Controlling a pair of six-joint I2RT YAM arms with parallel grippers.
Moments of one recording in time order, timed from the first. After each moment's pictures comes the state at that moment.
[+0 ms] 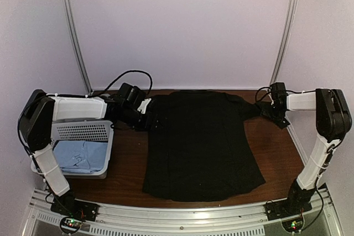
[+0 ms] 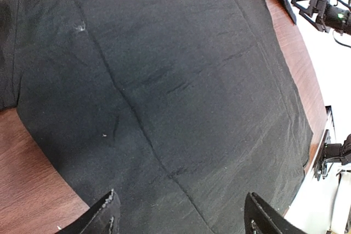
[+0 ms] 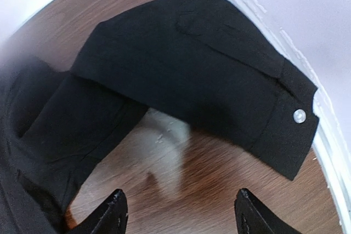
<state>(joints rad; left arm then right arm) -0.58 1.77 1.16 -0.26 0.45 -0.36 0.00 1.79 1.10 -0.22 0.21 0.46</state>
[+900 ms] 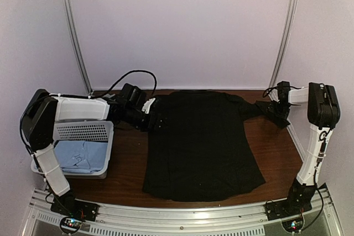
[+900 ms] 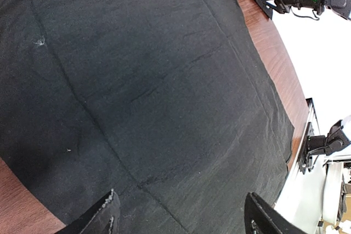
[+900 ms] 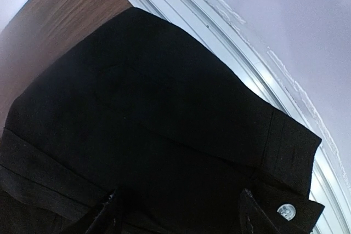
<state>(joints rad) -0.61 1.79 1.16 -0.19 0.54 -0.37 -0.17 2.08 1.39 -0.31 0.14 0.47</state>
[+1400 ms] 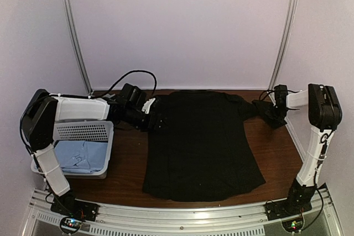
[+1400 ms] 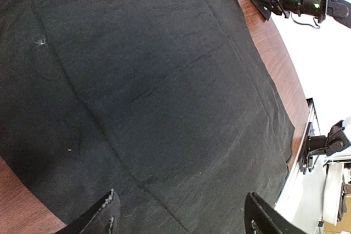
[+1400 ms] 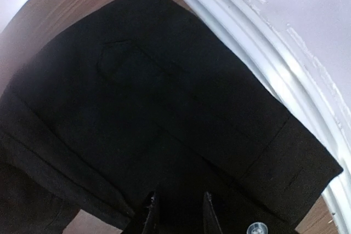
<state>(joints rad) -0.61 1.79 1.16 -0.19 0.53 -0.37 -0.13 2.04 1.29 -0.22 0.11 0.48</state>
